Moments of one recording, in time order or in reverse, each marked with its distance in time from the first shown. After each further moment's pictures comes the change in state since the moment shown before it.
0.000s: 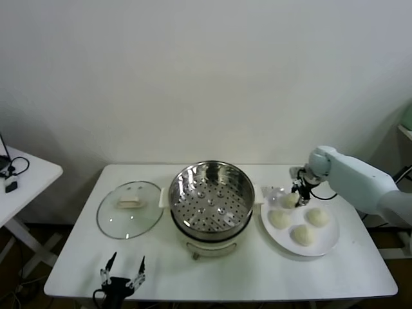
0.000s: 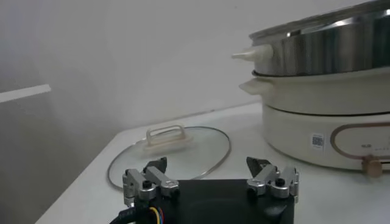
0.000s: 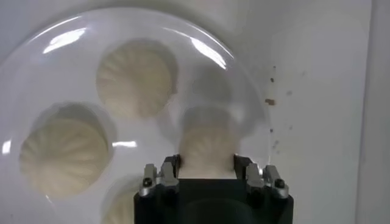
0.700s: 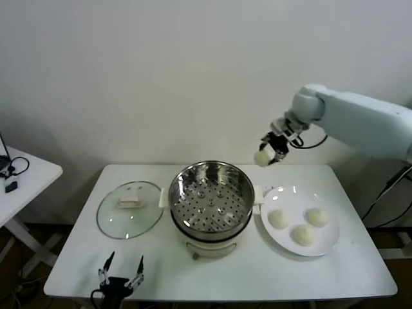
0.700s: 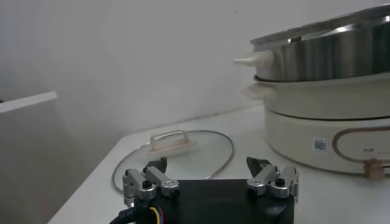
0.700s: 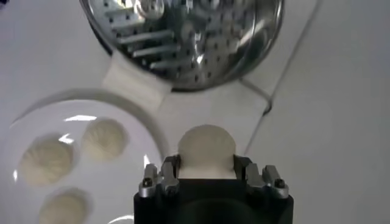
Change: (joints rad) left arm 0.012 -0.017 -0.007 -0.029 0.021 0.001 -0.003; right arm 0.548 0.095 -0.293 0.389 0.199 0.288 -0.034
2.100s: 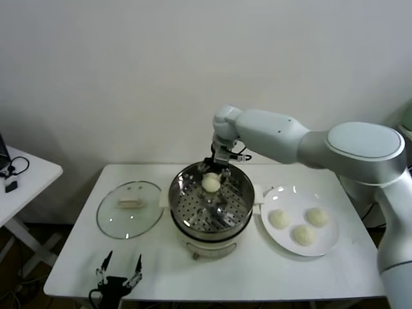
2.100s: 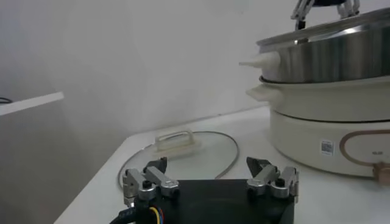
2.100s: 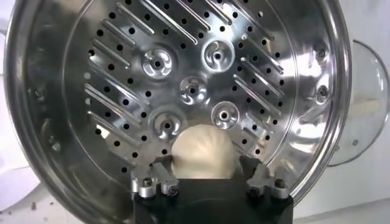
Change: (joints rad) left arm -0.004 -0.010 -0.012 -0.001 -0.001 -0.002 0.001; right arm -0.244 0.393 0.018 -0.335 -0.337 0.492 0.116
